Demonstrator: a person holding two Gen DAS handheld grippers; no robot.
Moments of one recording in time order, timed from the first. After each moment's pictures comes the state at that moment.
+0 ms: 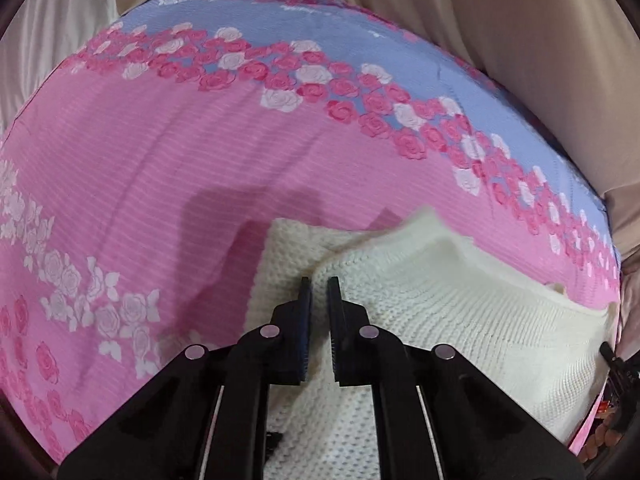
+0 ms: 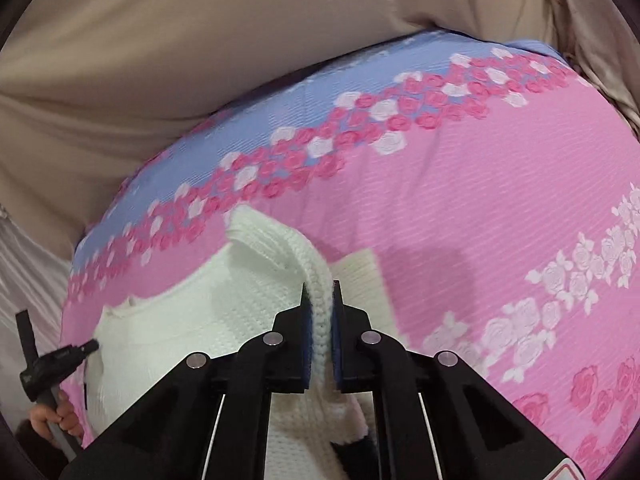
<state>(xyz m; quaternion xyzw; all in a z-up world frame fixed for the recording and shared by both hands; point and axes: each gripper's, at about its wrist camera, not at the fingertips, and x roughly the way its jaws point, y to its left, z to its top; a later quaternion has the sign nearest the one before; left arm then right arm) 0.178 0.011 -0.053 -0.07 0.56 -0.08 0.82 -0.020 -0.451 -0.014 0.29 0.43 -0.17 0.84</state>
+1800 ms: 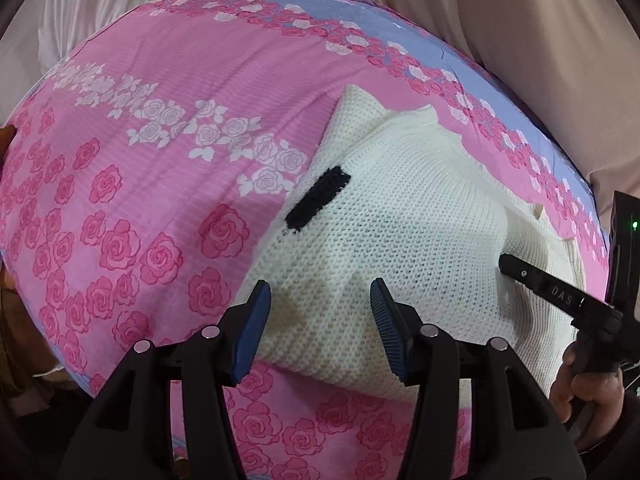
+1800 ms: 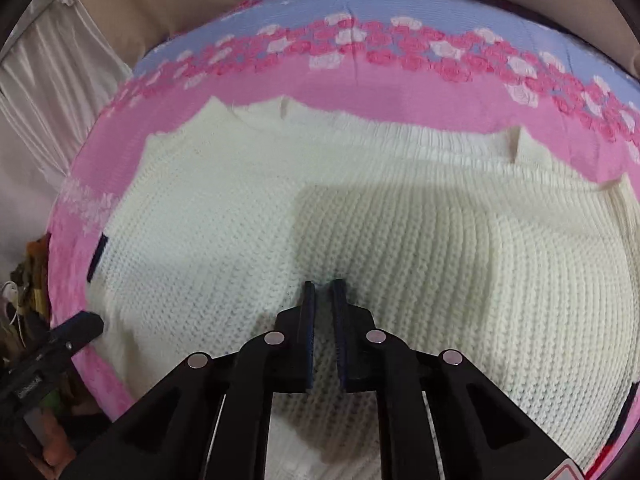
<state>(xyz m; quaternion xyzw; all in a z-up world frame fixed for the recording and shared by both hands) 0.025 0.064 -0.036 -0.12 0.55 -0.06 0.83 0.063 -0.213 -0.058 0.12 0.58 0.03 0.81</state>
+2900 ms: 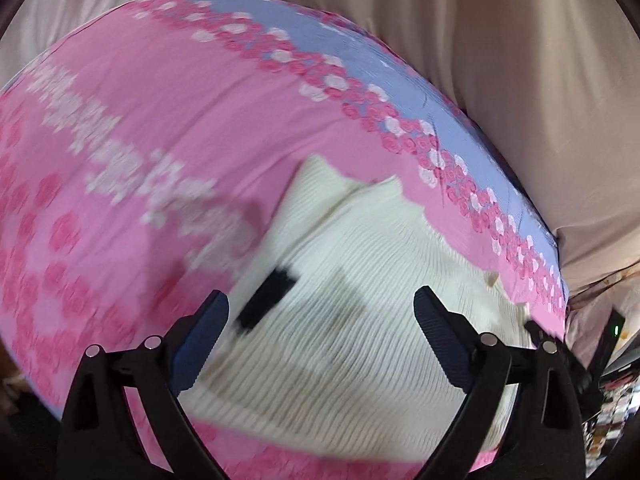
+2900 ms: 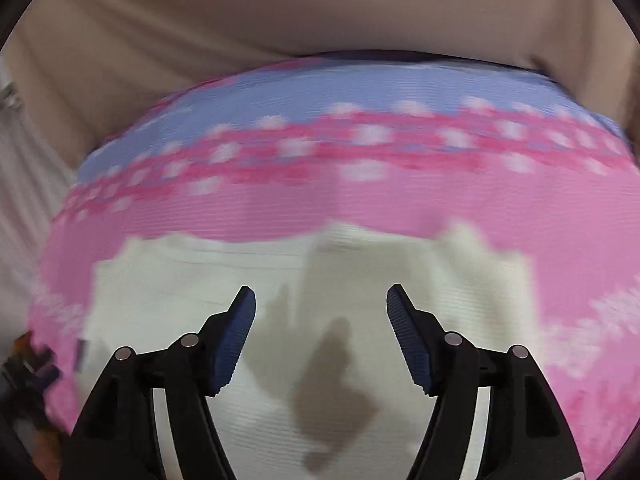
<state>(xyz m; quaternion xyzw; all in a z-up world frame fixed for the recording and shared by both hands) 0.092 0.047 -0.012 -0.19 0.53 -0.09 0.82 0.029 -0.338 0.003 0.16 0.49 -0.14 0.85</state>
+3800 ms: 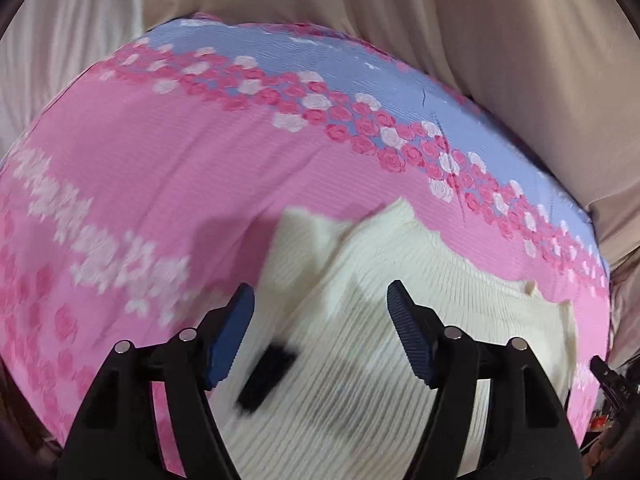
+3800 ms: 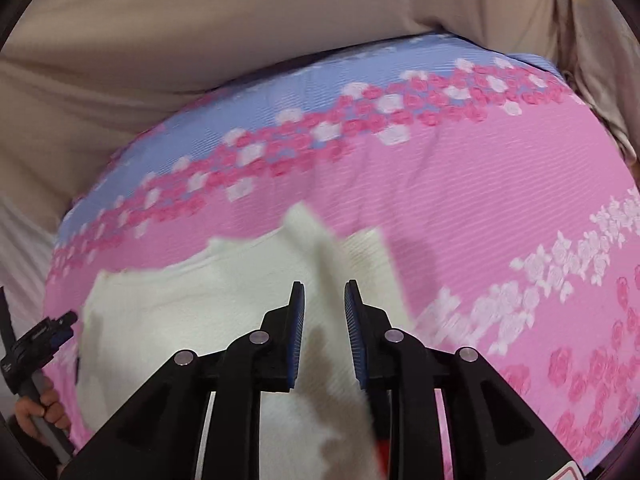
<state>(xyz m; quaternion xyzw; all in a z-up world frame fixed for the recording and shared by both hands) 0.105 0.028 -0.014 -0.11 0.51 -0.08 0.85 -0.037 -0.402 0.018 0.24 0.47 -0.15 0.84</state>
